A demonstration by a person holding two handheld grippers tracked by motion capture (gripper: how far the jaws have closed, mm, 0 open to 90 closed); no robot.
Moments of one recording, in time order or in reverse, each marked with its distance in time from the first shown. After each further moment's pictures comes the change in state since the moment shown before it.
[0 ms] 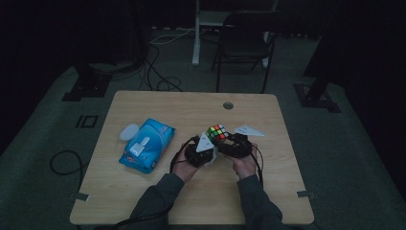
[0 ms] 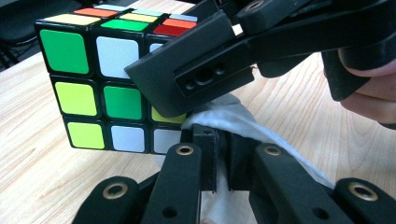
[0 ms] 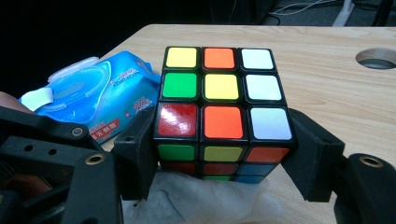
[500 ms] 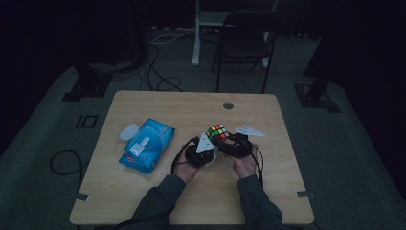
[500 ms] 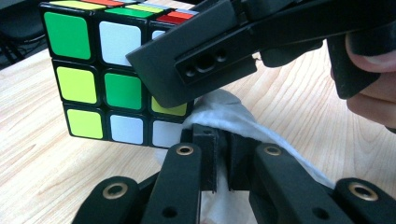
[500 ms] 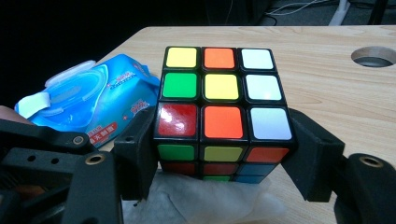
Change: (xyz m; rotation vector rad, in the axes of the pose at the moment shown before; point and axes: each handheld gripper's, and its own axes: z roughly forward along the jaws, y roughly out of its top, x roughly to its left) left arm -0.002 -0.003 0.002 -0.023 0.022 -0.041; right arm -0.001 0.000 0.000 -0.010 -0.007 0.019
